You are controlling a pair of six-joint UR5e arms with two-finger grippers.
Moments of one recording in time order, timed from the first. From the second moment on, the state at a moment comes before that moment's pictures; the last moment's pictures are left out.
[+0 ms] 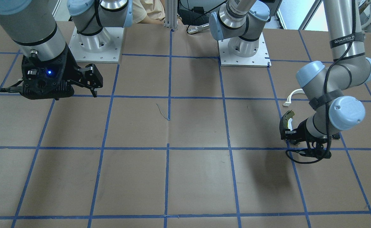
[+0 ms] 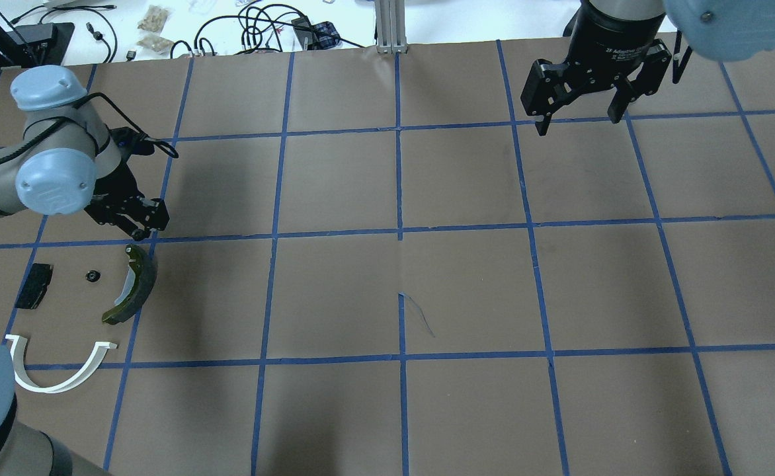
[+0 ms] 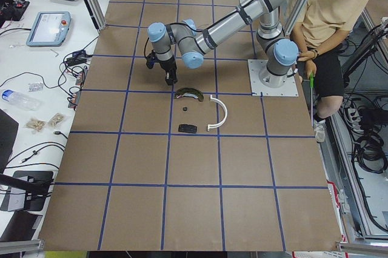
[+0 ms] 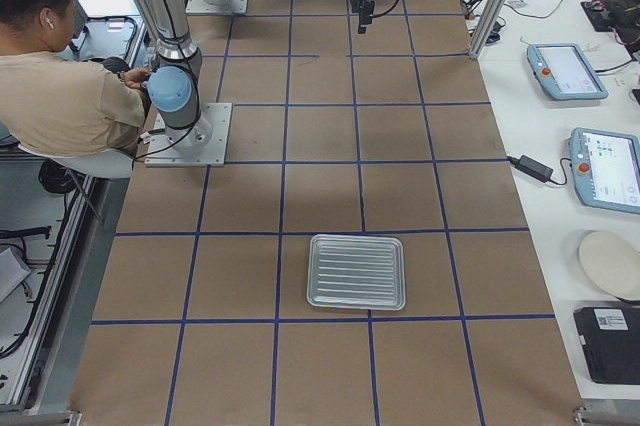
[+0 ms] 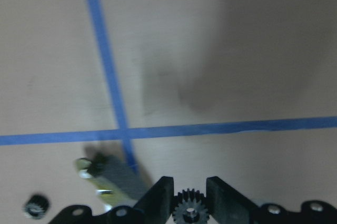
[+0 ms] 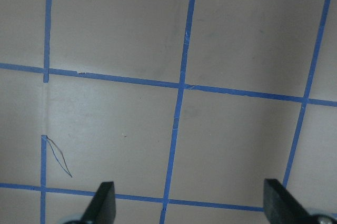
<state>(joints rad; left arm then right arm) -1.20 -1.96 -1.80 -1.10 1.73 0.48 1.60 -1.44 1.43 -1.52 -1.60 -0.10</state>
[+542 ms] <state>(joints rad) -1.06 -1.96 -1.82 -1.11 1.77 0.55 1.60 -1.44 1.43 -1.52 -1.60 -0.11</state>
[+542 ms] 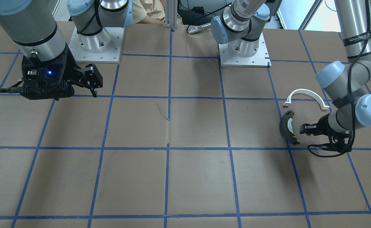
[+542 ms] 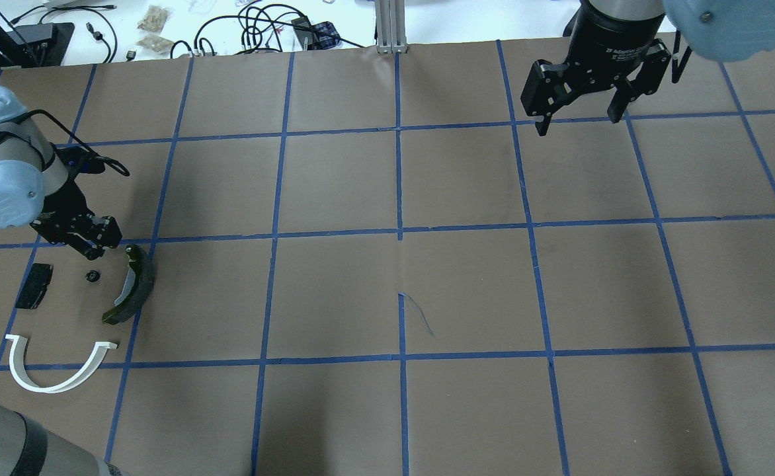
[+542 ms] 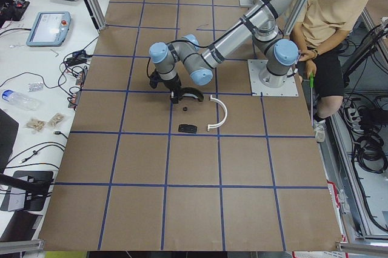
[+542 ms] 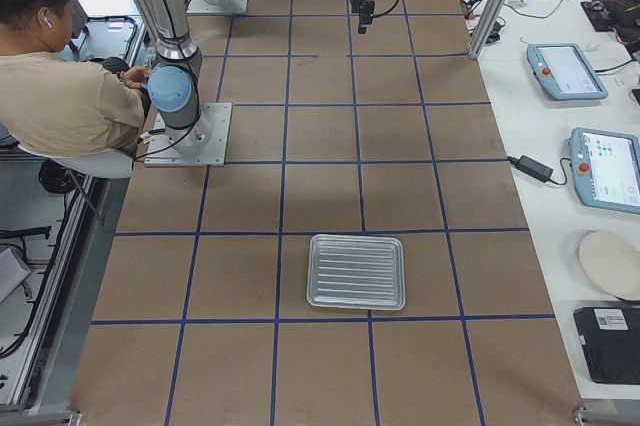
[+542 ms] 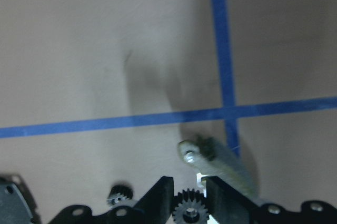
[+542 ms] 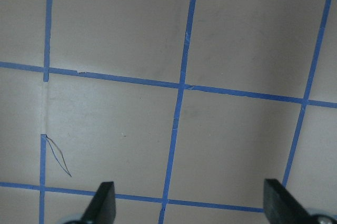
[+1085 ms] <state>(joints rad) -0.97 -1.96 -1.87 -1.01 1.78 0.62 1.60 -1.44 1.43 -1.52 -1.60 -0.11</state>
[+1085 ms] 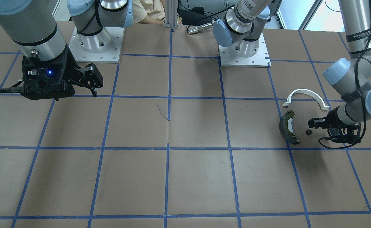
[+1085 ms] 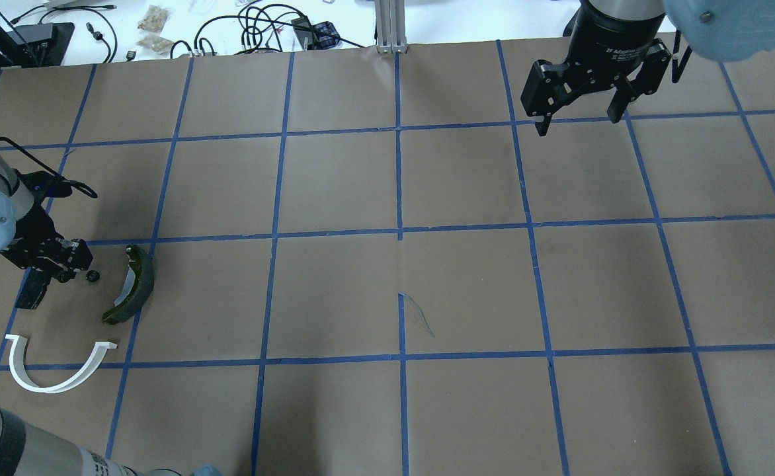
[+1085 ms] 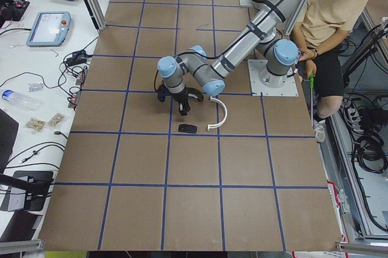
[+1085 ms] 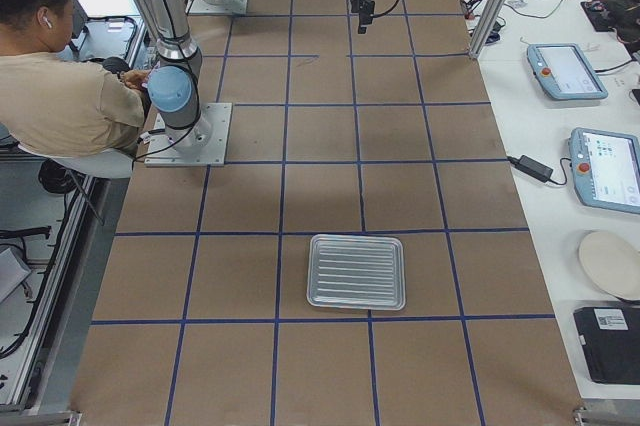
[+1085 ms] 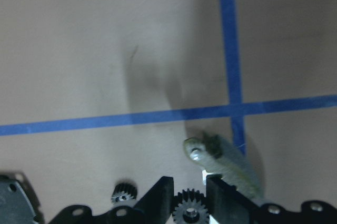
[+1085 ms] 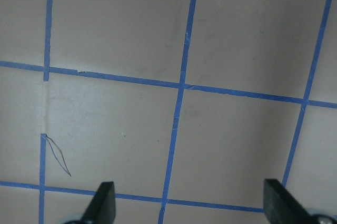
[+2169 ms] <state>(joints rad) -1.04 -1.92 -1.83 -1.03 1.77 0.63 1.60 -1.44 1.43 -1.52 -1.60 -0.11</state>
